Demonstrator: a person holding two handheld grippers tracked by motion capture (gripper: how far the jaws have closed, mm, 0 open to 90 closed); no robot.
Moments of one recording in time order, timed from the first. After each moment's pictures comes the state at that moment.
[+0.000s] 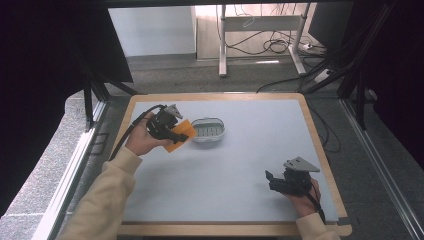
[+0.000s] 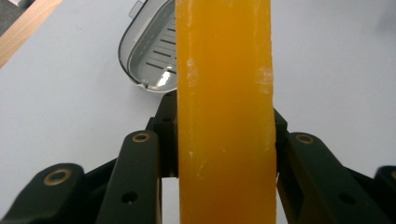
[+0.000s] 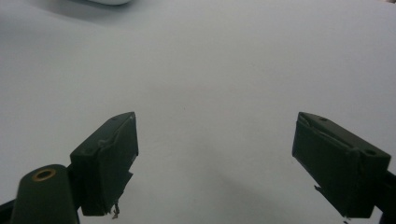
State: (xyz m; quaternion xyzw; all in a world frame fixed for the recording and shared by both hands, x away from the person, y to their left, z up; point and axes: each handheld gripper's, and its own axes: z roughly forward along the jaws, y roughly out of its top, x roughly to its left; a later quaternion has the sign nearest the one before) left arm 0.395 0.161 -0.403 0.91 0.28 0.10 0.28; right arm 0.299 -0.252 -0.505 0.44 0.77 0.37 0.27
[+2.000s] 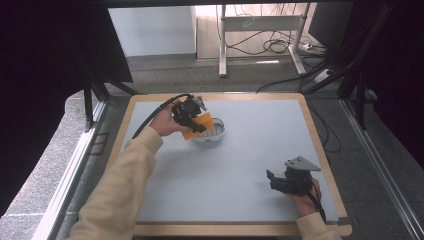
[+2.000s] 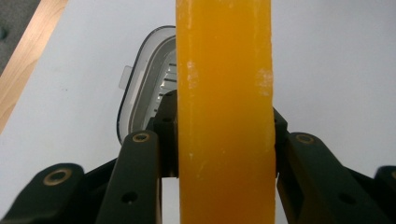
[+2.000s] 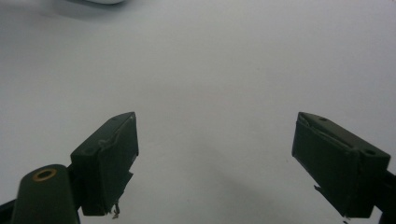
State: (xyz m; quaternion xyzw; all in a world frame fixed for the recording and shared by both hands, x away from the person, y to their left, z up) left arm 0.456 0.105 -0.408 0.95 0.19 0.09 0.24; right arm 0.301 -0.254 -0.505 0.45 0.77 0.37 0.27
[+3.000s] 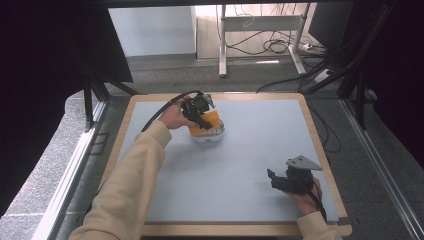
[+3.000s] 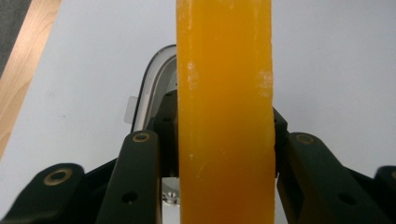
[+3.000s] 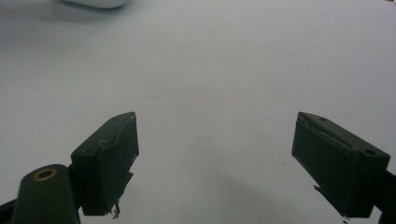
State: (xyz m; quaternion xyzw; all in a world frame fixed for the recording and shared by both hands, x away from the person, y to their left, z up) left arm 0.486 0.083 -0.417 0.96 0.15 0.09 0.23; right arm 0.303 -0.257 -0.504 0.45 0.77 0.37 0.27
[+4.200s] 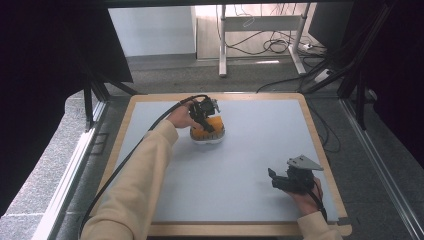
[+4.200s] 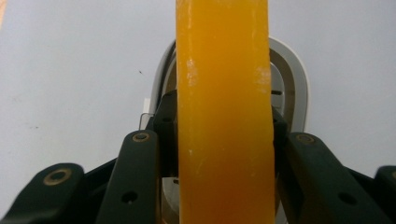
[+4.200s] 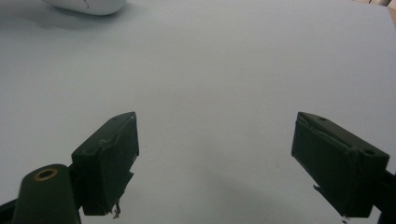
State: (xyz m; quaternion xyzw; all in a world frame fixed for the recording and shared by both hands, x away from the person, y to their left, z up) left arm 0.515 0.068 -0.456 0.97 0.14 0.06 0.19; right arm 0.303 -0.259 -0.502 0.45 0.76 0.38 0.27
